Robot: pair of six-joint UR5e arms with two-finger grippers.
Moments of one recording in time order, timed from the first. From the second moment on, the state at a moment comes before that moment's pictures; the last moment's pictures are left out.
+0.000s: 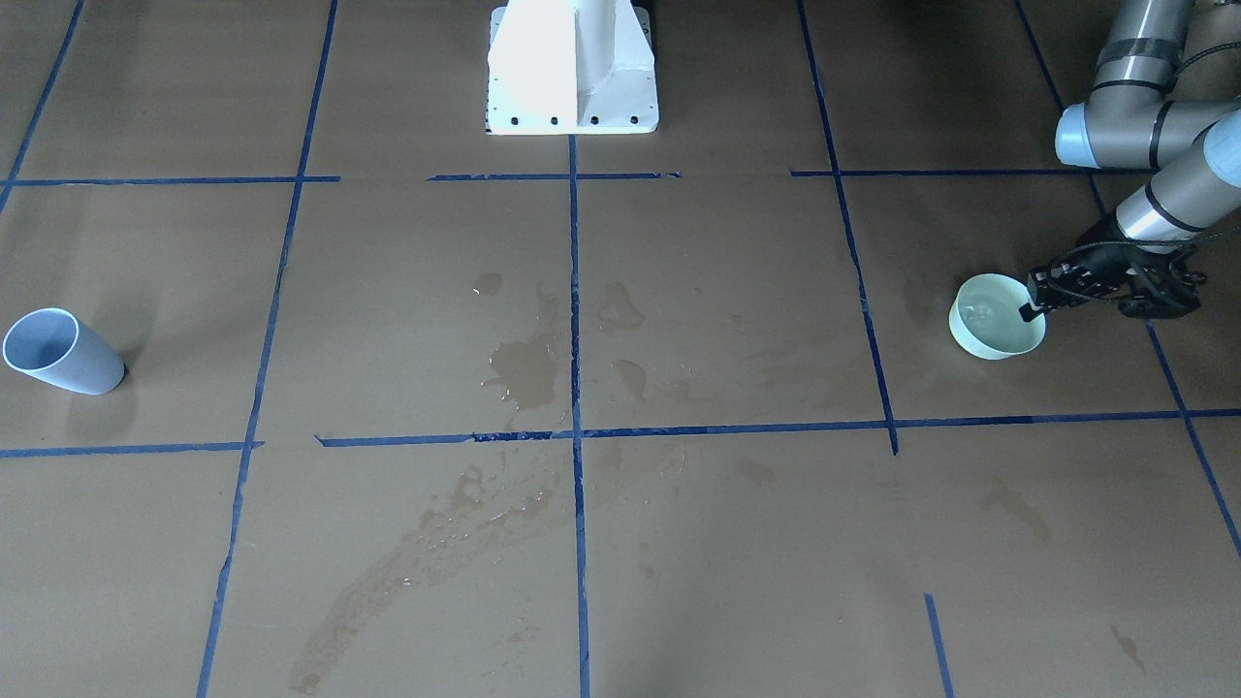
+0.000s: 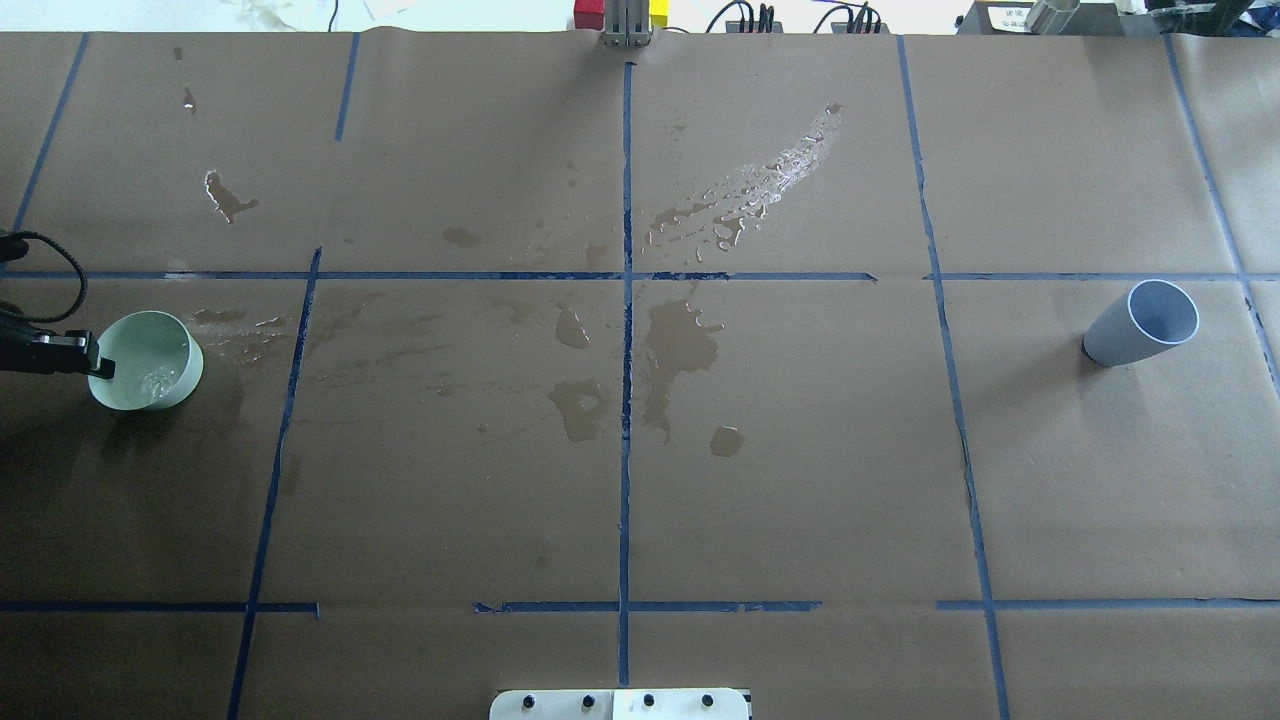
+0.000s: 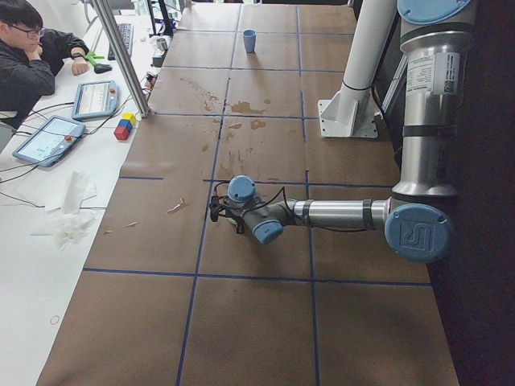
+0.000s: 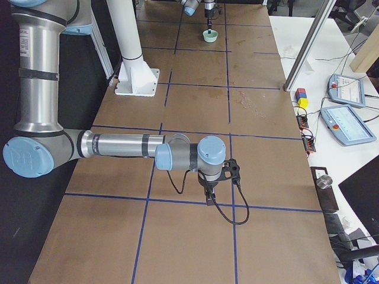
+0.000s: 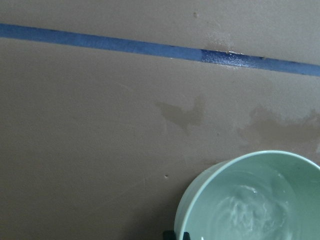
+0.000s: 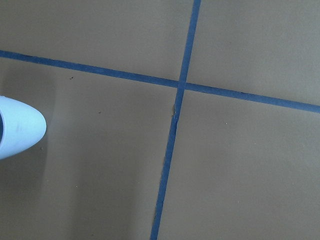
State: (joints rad) left arm -1.01 -1.54 -1.47 -2.47 -2.28 -0.96; right arm 1.56 -1.66 1.68 -1.53 2.35 -0.12
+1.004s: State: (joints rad) left arm -0.96 -1.88 -1.68 -2.01 -2.27 -1.04; right arm 1.56 -1.66 1.68 -1.53 2.35 -0.12
